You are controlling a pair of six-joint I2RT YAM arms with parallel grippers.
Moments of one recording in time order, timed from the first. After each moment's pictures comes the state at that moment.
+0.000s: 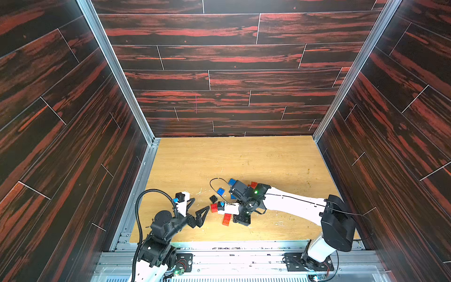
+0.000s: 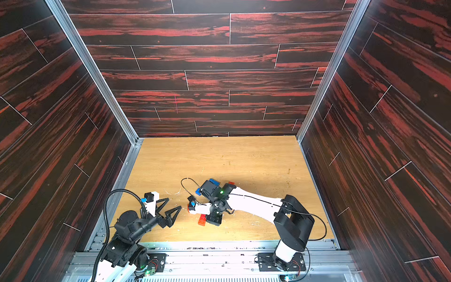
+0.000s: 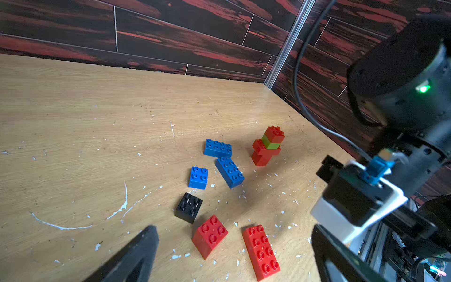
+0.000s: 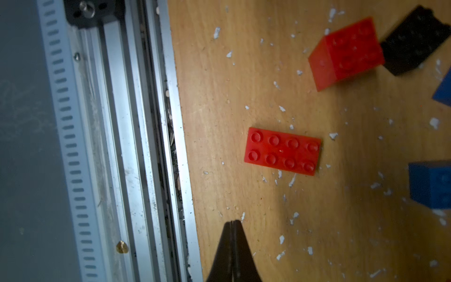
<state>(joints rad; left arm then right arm) -0.33 0.17 0.16 -0.20 0.38 -0.28 1.04 1.66 1.17 -0.80 -0.33 -0.41</state>
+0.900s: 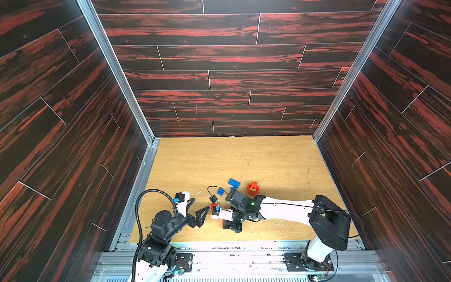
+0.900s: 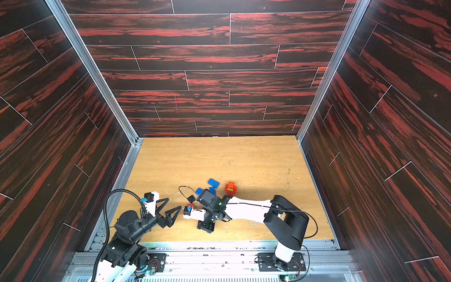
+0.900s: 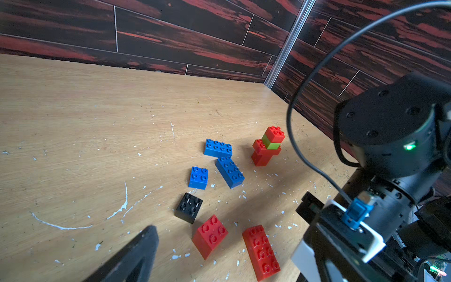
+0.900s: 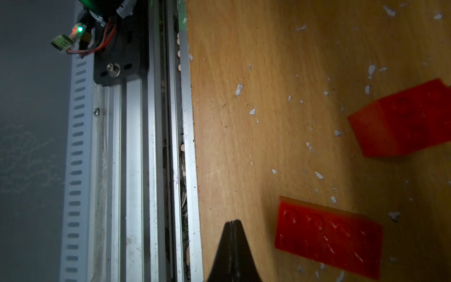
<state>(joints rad) -0.33 0.17 0.16 -0.20 0.38 -0.28 1.09 1.71 1.00 -0.38 -0.45 -0.26</state>
